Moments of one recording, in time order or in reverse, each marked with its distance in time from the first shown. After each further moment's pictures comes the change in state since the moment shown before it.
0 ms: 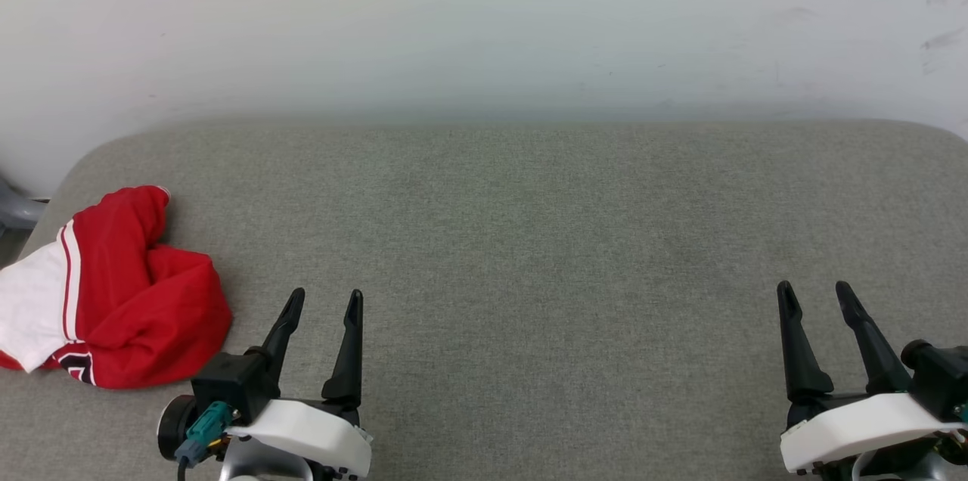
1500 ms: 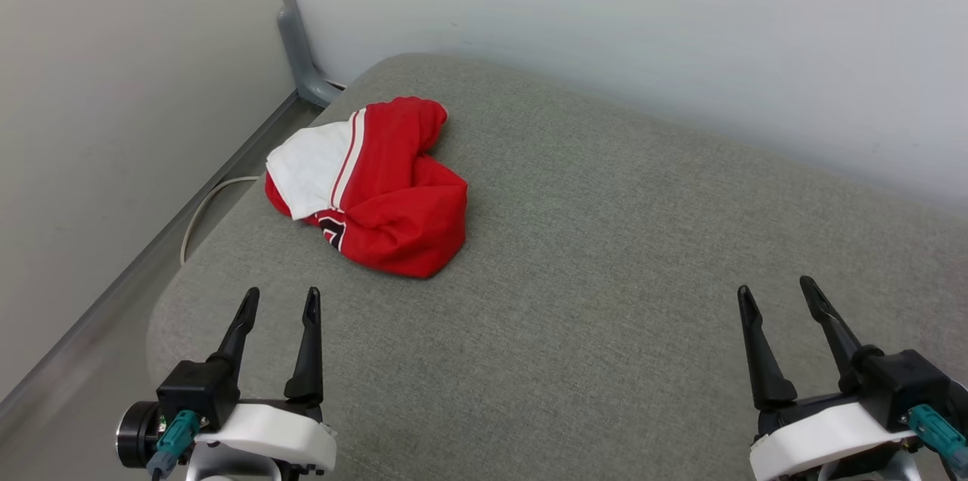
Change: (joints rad) left arm -0.008 -0.058 0.163 0.055 0.154 -0.070 -0.065; right arm 0.013 0.004 0.069 -0.032 -0.164 0.000 -0.042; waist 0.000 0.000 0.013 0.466
